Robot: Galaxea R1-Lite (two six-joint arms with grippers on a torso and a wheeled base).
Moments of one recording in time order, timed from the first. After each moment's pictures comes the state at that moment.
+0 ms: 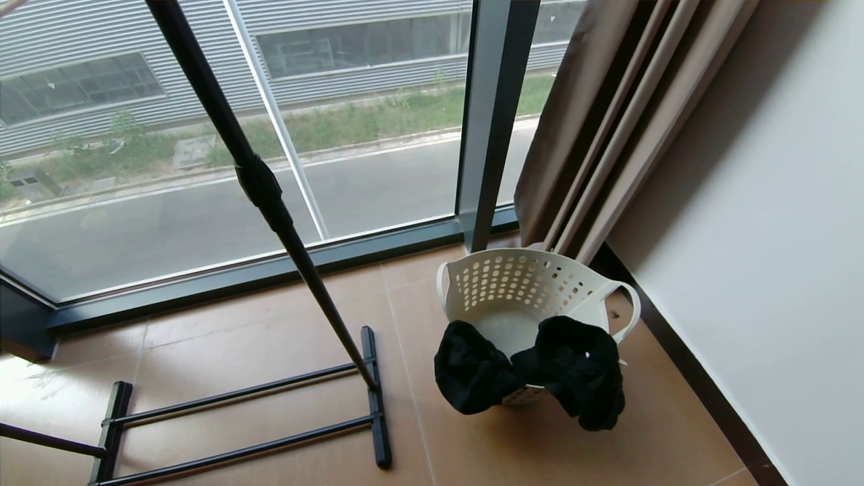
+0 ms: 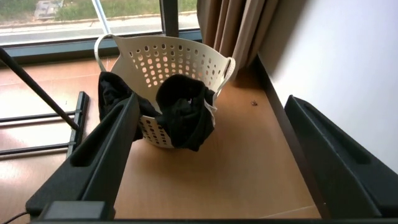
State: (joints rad) left arm 0.00 0.01 -0.02 0.06 0.04 0.01; right arm 0.00 0.00 0.00 -0.02 0.05 -0.01
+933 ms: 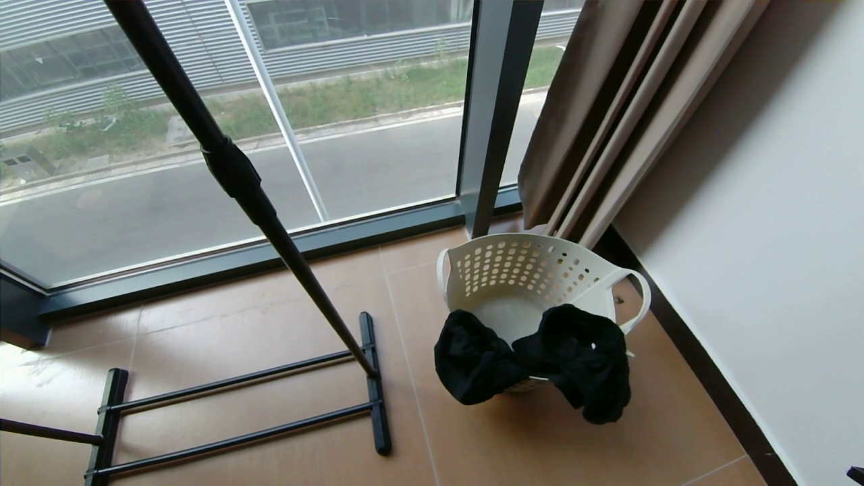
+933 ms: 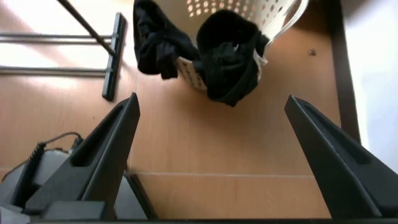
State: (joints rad) left arm 0.00 0.01 -0.02 0.06 0.04 0.01; right arm 0.17 0.49 -0.04 -0.14 0.09 -0.05
